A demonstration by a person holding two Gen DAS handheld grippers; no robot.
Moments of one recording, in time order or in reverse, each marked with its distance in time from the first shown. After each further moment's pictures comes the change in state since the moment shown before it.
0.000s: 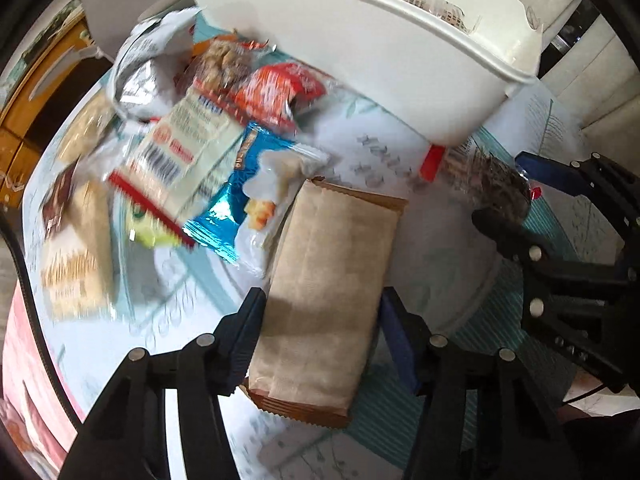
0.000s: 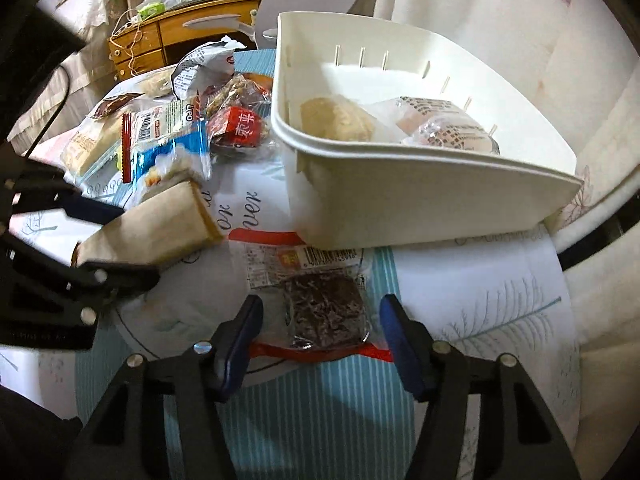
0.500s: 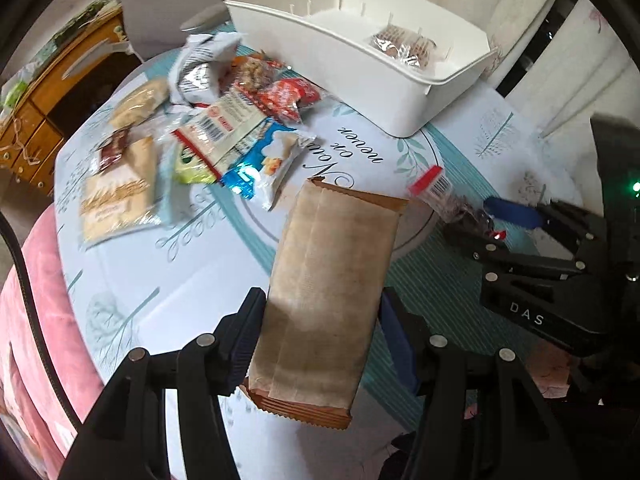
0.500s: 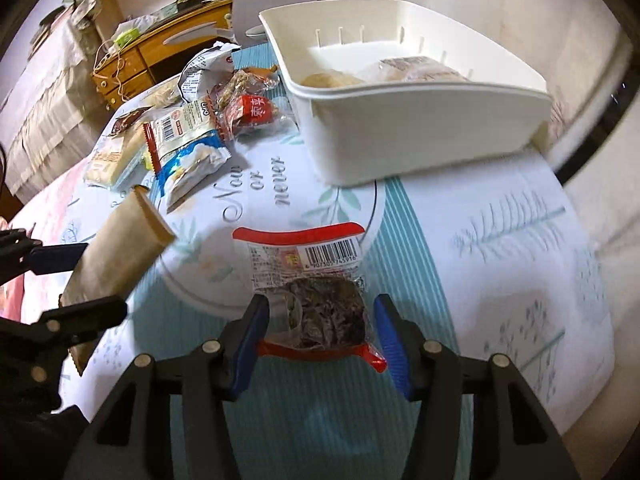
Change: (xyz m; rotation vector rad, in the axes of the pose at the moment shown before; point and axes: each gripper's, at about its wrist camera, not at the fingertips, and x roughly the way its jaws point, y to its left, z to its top) left arm -0.071 -0.003 -0.071 -0.078 -0.102 -0.018; right arm -0.034 0.006 -0.038 0.194 0.059 0.082
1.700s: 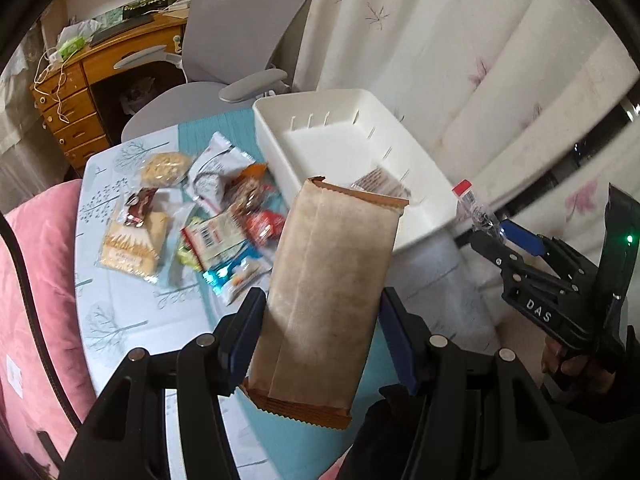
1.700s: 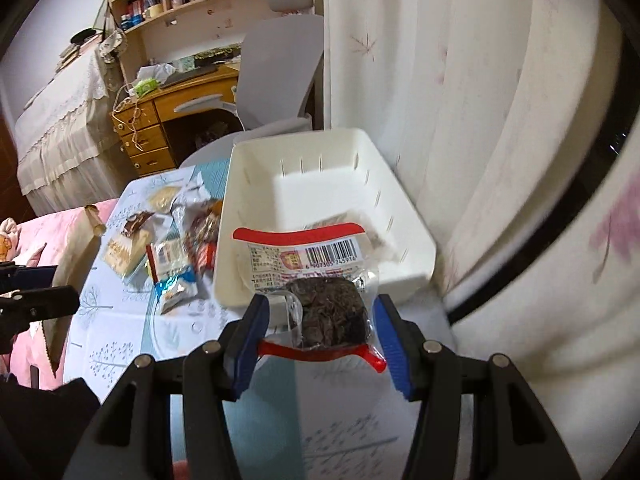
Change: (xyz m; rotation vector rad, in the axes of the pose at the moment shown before) left arm -0.115 -0.035 0.084 -0.322 -0.198 -0.064; right arm -0.127 -0.091 0.107 -0.128 -0.223 -0.002
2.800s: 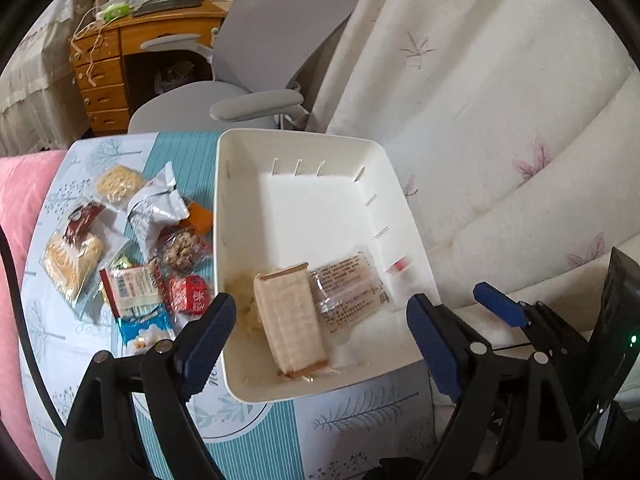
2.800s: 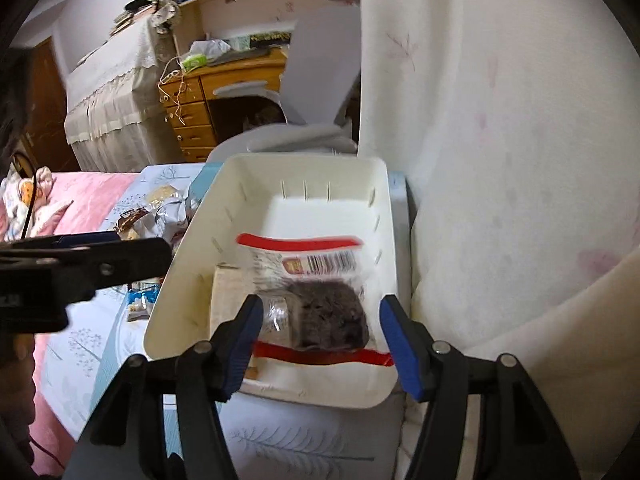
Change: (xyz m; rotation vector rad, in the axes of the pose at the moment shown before) left arm 0.090 -0.065 0.090 -0.291 -0.104 0.053; right arm 0.078 -0.071 0.088 -0.192 0.056 0.183
